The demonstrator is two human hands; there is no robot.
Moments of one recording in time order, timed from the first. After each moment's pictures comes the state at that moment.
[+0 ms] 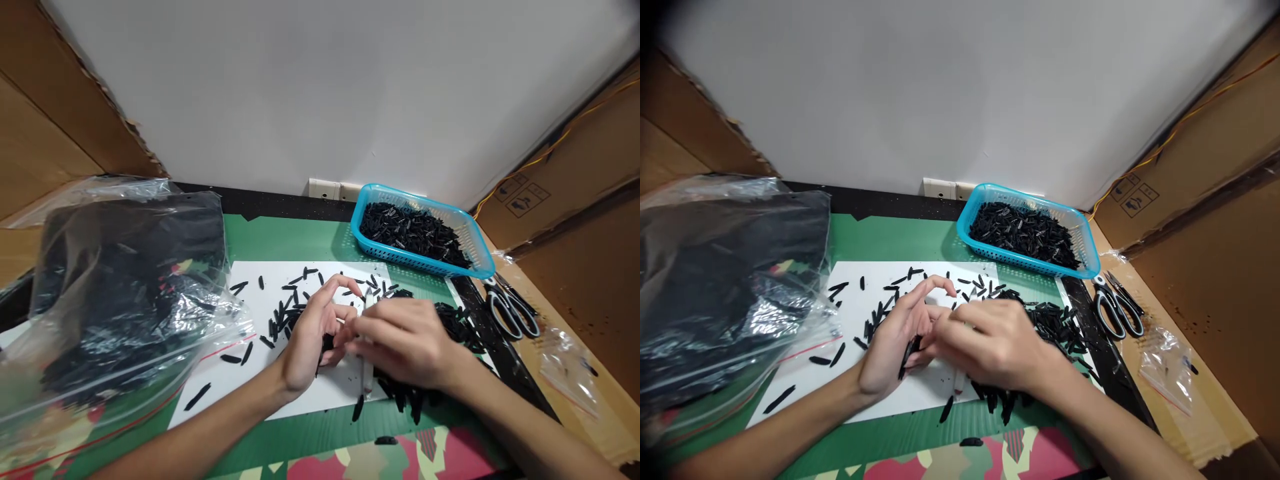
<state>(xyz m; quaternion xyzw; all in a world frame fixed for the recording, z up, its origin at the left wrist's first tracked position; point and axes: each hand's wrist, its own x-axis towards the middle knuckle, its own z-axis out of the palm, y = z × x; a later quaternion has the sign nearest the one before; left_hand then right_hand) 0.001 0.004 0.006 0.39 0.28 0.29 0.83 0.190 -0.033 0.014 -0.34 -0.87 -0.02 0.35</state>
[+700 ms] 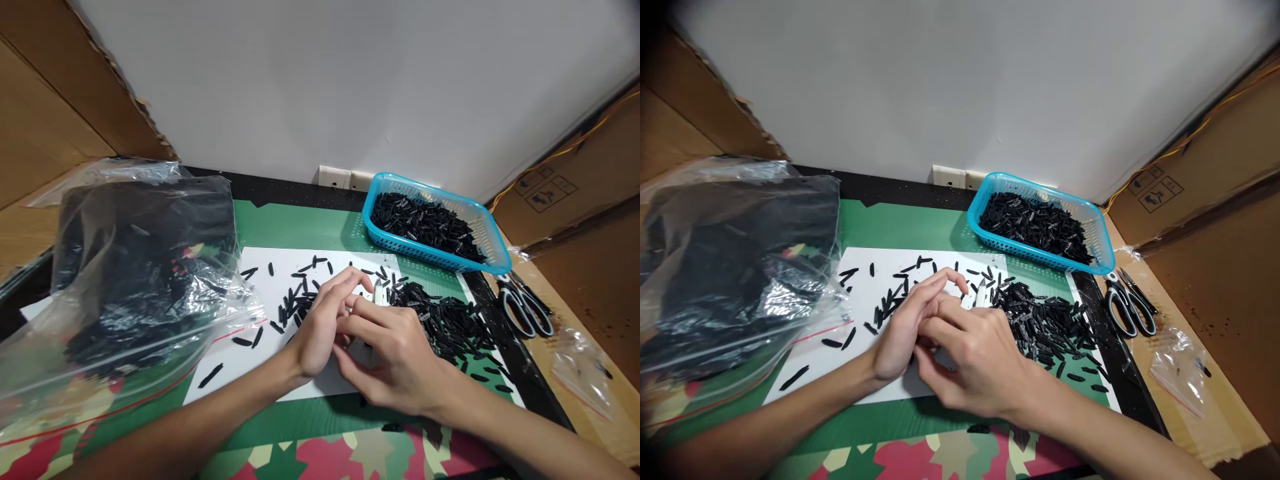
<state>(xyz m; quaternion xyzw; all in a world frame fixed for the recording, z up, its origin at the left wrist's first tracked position) 0.002 0.001 0.003 0.43 0.31 0.33 0.78 0.143 -0.053 0.011 -0.43 -0.83 0.13 0.33</state>
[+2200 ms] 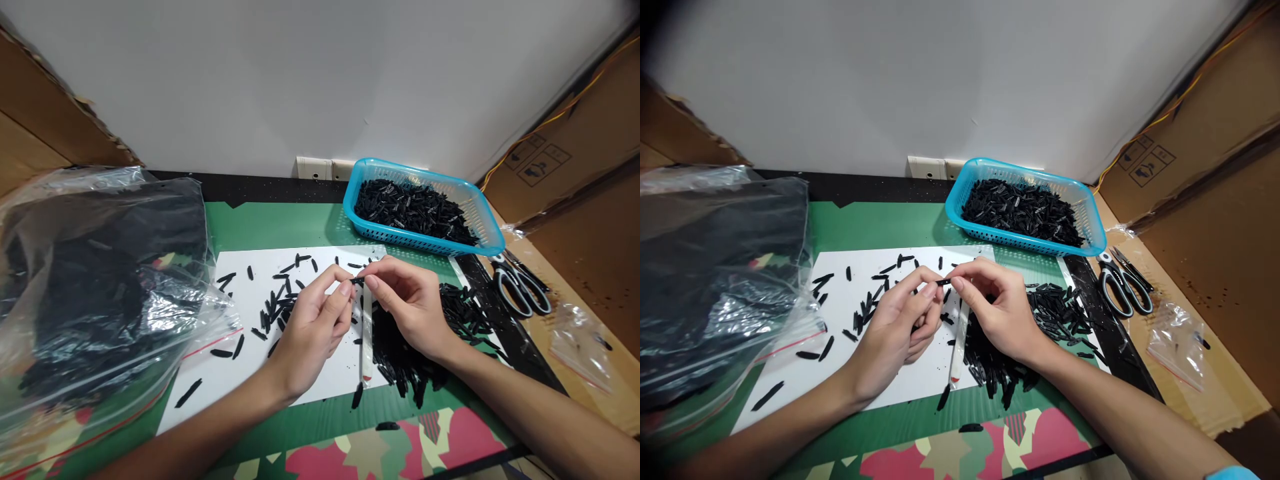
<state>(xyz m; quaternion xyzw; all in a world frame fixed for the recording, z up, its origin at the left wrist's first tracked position) 0.004 -0.003 0.008 0.48 0.32 0.30 0.76 0.183 -0.028 -0.008 -0.47 -0.56 0.40 0.56</state>
